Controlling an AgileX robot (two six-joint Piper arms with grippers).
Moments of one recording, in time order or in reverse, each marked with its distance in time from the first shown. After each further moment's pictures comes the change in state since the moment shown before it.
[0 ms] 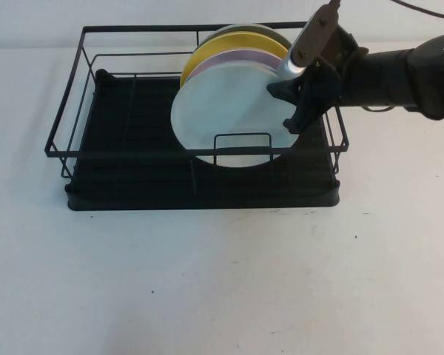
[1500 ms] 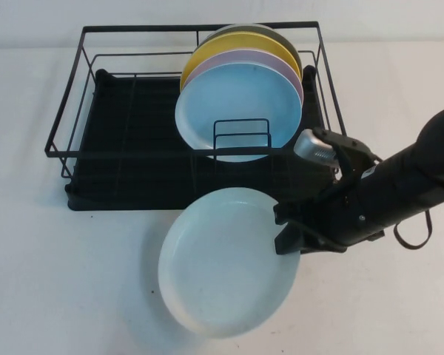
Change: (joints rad) right arm 0.141 -0.269 0.395 -0.482 0.310 1.584; left arm 0.000 0.000 0.000 0.000 0.000 0.000
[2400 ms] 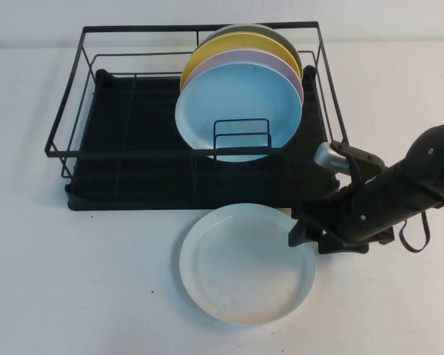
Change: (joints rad) right arm -0.095 0.205 -0.004 0.019 -0.141 -0.015; left arm 0.000 0.000 0.000 0.000 0.000 0.000
